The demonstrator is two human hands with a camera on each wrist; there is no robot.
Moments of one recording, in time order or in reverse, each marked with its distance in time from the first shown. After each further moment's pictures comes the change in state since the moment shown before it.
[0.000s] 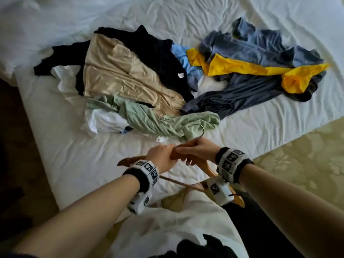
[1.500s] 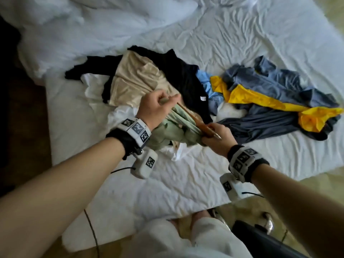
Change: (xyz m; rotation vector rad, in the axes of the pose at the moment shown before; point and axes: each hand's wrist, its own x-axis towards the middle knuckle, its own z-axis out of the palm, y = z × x) left_hand 0.024 -0.050 -0.170 -0.712 0.700 0.154; right_hand 0.039 -0.082 -0.008 -0.504 0.563 -0.219
